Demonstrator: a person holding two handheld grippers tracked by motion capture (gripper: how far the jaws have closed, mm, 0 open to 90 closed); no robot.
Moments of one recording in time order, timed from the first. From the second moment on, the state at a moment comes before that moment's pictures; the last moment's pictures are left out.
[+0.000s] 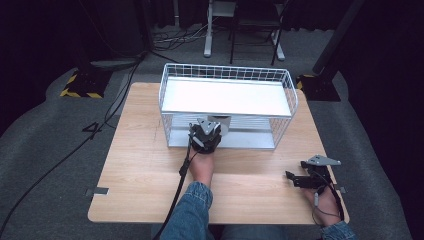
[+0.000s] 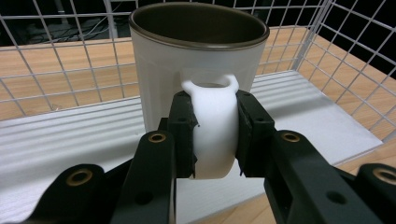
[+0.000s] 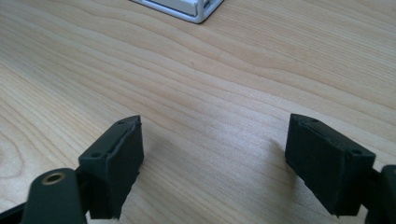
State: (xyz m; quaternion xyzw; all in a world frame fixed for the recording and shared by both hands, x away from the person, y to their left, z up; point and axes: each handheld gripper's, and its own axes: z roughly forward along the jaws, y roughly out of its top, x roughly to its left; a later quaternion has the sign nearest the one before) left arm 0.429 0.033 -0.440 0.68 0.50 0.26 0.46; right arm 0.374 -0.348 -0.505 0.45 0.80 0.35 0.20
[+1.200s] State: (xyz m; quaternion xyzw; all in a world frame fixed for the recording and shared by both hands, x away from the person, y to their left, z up) left arm 0.437 0.030 -0.451 0.71 0.51 0.23 0.44; right arm 0.374 -0.348 -0.505 0.45 0.80 0.35 0.20
